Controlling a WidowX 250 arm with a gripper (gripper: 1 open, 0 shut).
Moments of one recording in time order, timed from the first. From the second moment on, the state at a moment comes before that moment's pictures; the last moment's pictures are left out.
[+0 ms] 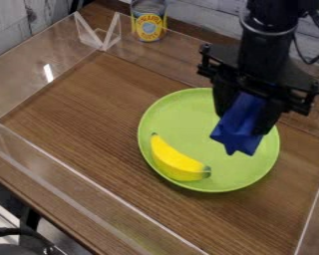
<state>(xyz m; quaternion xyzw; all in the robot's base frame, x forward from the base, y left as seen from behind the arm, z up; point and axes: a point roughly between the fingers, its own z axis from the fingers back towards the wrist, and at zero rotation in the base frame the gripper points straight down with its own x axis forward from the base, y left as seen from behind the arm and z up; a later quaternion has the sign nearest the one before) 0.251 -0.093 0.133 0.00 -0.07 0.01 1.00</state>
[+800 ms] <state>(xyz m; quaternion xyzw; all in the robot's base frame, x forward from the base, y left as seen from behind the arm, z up) 0.260 -0.072 0.127 -0.01 -0.09 0.04 1.00</state>
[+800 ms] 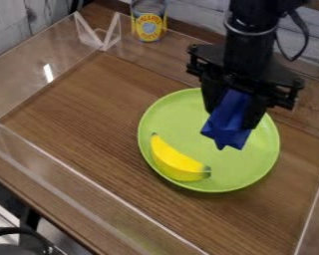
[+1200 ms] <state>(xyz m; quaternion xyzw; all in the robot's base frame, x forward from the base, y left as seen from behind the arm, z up) 0.263 -0.069 0.120 -0.01 -0.08 0.05 1.00</state>
